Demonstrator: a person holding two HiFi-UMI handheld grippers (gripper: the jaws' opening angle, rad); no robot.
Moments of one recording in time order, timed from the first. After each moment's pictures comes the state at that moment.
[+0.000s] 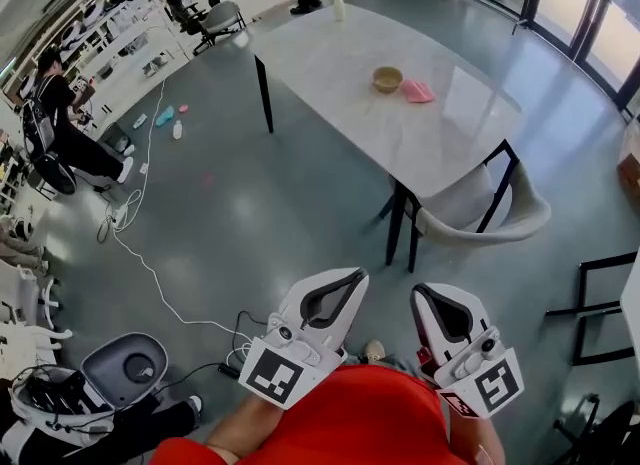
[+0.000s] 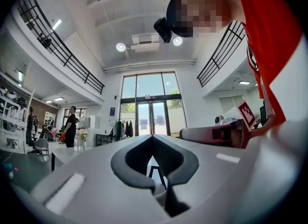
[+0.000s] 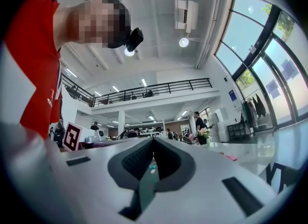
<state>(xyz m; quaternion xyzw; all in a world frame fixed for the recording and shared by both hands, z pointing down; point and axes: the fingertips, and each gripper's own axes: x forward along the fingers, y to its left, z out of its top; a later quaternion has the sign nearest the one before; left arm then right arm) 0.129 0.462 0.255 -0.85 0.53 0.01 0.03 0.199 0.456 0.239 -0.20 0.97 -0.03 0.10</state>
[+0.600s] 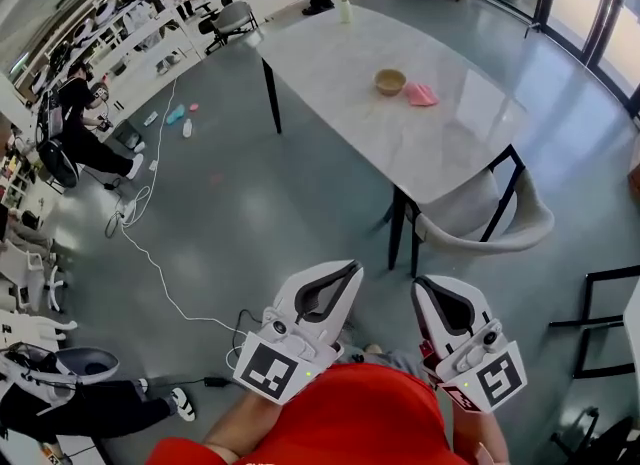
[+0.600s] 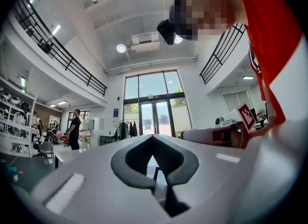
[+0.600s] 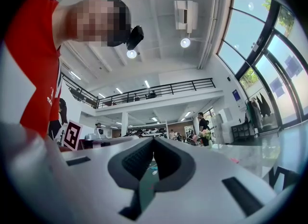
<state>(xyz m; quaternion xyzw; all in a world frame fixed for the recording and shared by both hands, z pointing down) 0.143 0.434 0.250 -0.83 0.55 0.01 0.04 0.219 0.423 0.240 -0.18 0.98 -0.02 0.11</state>
